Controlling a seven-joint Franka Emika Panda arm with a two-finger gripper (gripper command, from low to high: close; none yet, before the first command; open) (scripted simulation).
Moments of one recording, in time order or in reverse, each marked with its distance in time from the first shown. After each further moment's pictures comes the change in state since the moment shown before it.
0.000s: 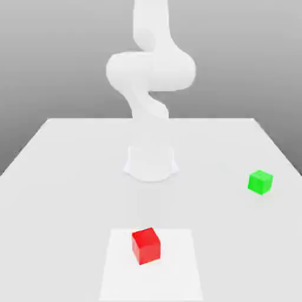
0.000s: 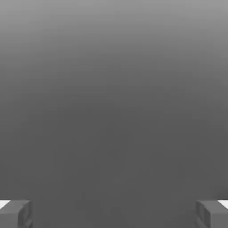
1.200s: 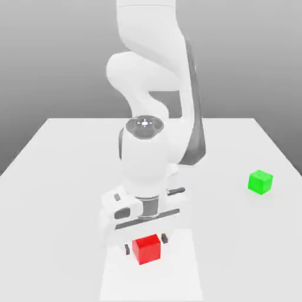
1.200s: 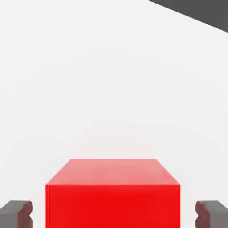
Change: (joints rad) arm -0.024 0.967 -0.020 -0.396 0.035 0.649 -0.412
